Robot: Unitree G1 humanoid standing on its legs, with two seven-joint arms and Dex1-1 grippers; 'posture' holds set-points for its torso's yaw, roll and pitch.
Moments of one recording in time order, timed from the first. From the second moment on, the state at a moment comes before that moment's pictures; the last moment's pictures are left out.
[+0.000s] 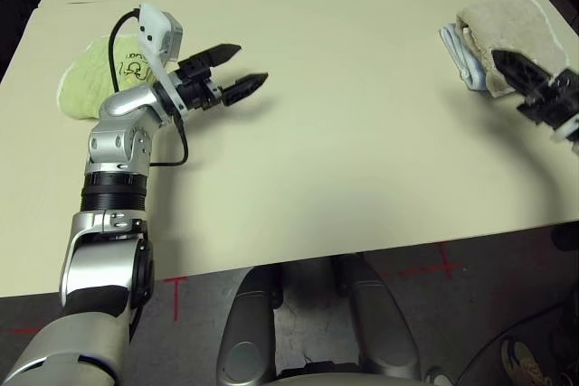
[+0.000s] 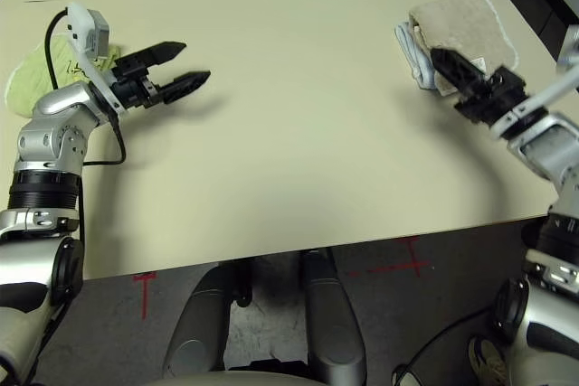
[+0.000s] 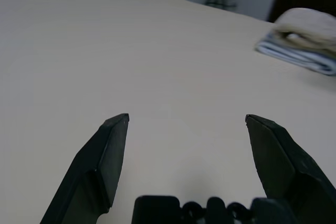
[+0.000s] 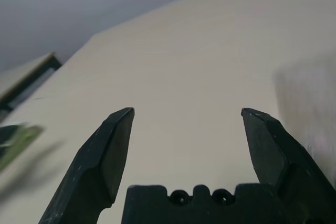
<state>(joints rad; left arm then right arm) -0.84 0.49 0.21 0.44 -0.34 0.19 -0.70 -0.75 -0.60 -0.39 0.23 0.71 0.50 0.51</state>
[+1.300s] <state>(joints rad) -0.90 0.54 0.30 1.00 -0.11 -0.37 -0.20 -1.00 -0.41 -0.37 1.18 0.26 -0.44 0.33</state>
